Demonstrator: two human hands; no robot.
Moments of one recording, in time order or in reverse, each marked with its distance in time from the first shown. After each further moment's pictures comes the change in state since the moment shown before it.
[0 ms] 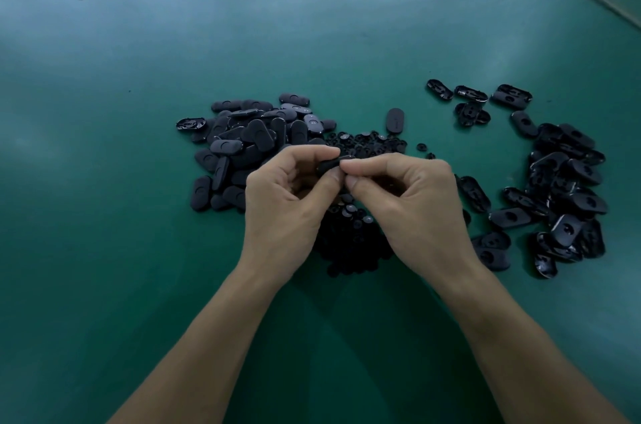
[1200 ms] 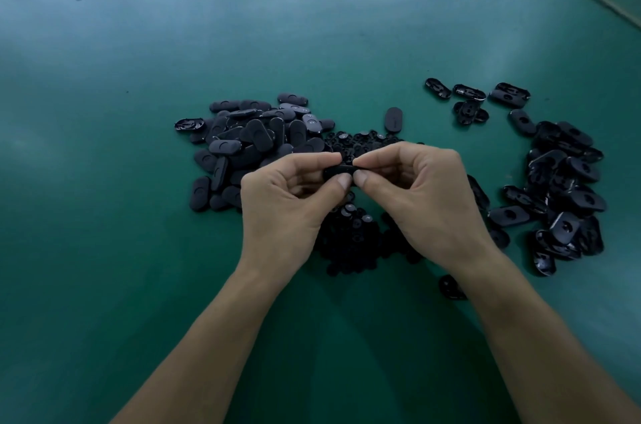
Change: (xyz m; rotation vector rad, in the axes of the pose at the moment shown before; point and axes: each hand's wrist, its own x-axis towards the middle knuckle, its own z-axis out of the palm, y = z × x) left_hand -0.001 -0.001 0.001 0.045 0.038 -0.018; right_hand 0.009 0.004 -0.014 -0.054 -0.076 0.025
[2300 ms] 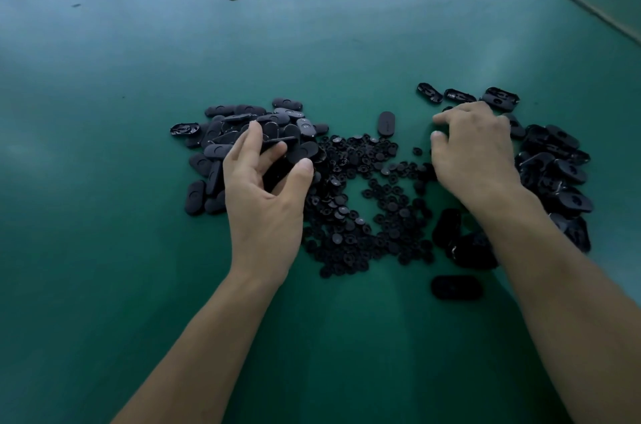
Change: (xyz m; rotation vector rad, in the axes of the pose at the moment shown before) left_hand 0.006 -0.009 -0.002 -0.006 0.230 -0.008; right_hand 0.055 0.026 -0.053 -0.986 0.109 0.294
